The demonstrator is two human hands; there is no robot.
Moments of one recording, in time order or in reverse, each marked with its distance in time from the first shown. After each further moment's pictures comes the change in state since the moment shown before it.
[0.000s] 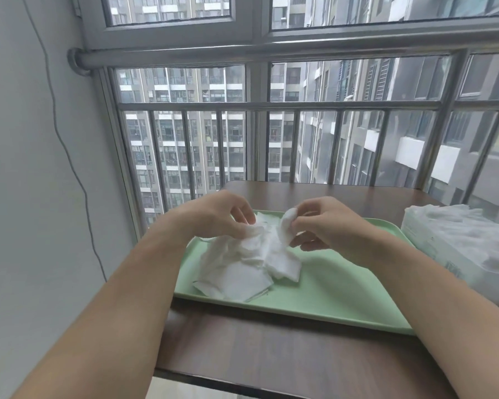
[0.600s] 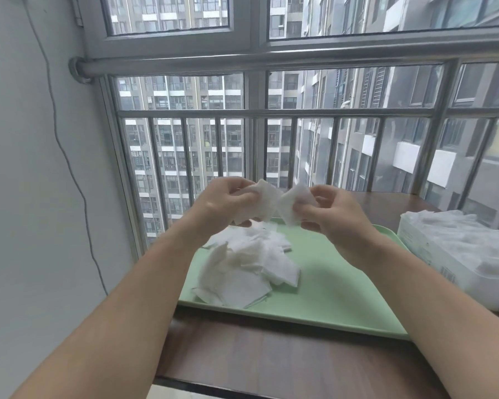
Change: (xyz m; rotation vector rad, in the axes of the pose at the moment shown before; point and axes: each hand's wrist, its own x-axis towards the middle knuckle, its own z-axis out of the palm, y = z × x) left_hand 0.002 0.017 0.008 -0.646 0.348 0.125; right_hand 0.003 -0.002 -0.005 0.216 0.242 -0.204
